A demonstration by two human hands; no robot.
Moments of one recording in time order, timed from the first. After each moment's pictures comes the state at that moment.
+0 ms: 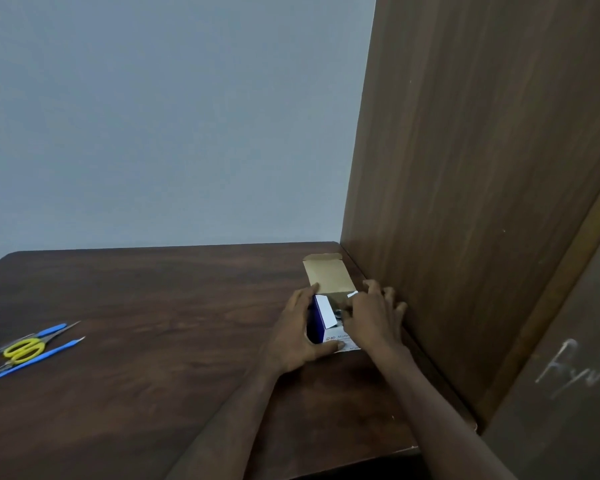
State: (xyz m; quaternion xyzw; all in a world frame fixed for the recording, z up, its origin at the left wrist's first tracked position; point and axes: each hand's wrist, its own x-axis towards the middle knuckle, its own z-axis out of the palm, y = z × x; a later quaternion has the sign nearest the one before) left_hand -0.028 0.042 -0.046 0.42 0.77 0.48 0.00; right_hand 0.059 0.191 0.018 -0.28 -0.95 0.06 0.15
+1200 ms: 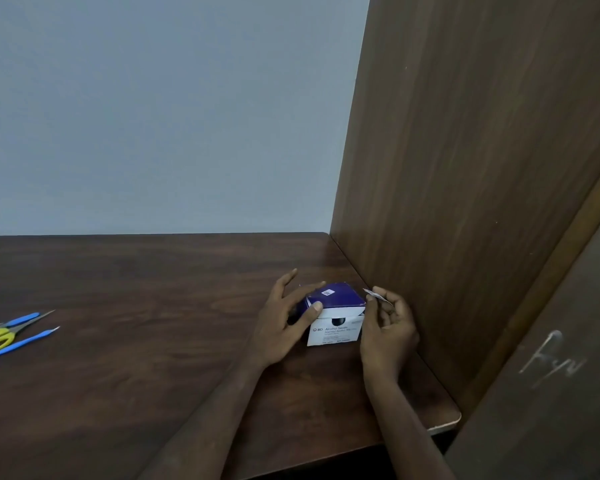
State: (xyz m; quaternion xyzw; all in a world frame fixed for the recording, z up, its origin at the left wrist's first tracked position) left_hand -0.015 0.032 -0.031 0.41 0.75 0.52 -0.03; right_hand 0.087 0.190 -0.034 -0.25 -0.60 0.51 0.56
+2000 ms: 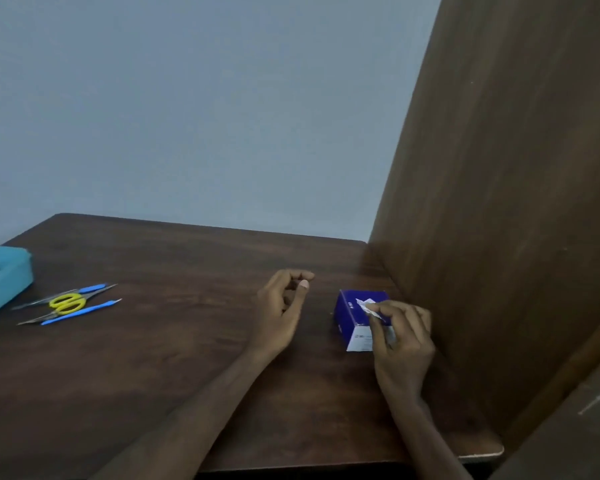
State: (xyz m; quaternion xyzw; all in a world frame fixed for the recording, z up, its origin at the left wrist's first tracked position) left_hand -0.021 -0.014 -0.015 0.28 0.72 0.62 -0.17; right_hand 0.093 0.171 -0.027 -0.05 -0.79 0.16 0.59
